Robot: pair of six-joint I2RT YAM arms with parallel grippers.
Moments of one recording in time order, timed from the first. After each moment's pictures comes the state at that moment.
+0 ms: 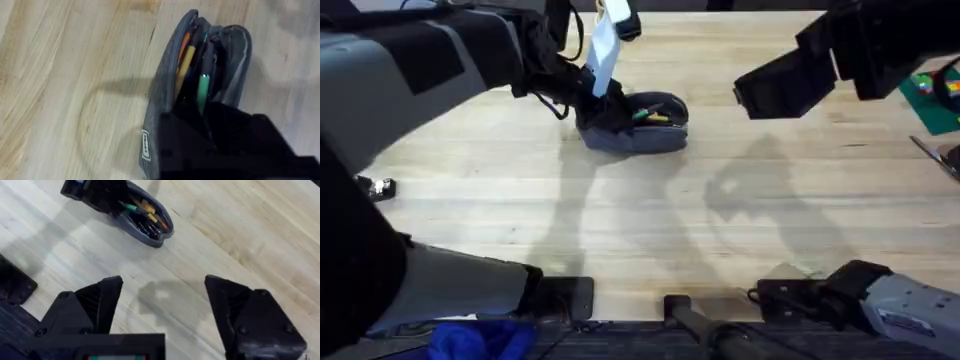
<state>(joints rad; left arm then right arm) -0.16 1.60 1.08 -0.68 0.62 1.02 0.54 1.22 1.61 -1.30 -0.02 -0.10</state>
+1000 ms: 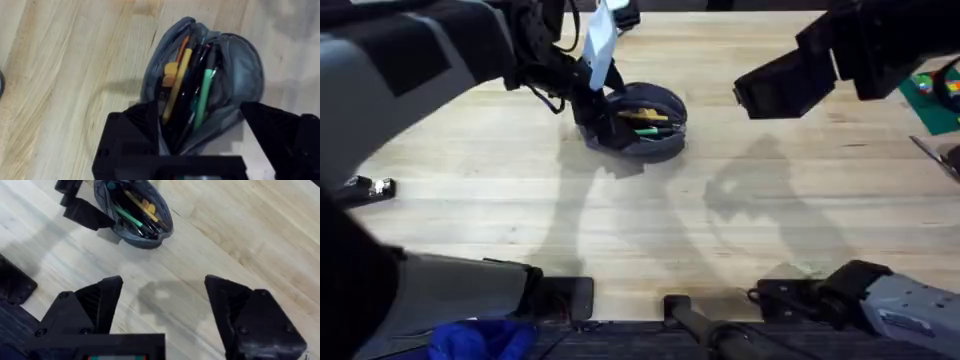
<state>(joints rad) -0.15 1.57 1.12 -0.75 0.62 1.02 0.54 1.22 1.61 -1.30 -0.02 -0.10</state>
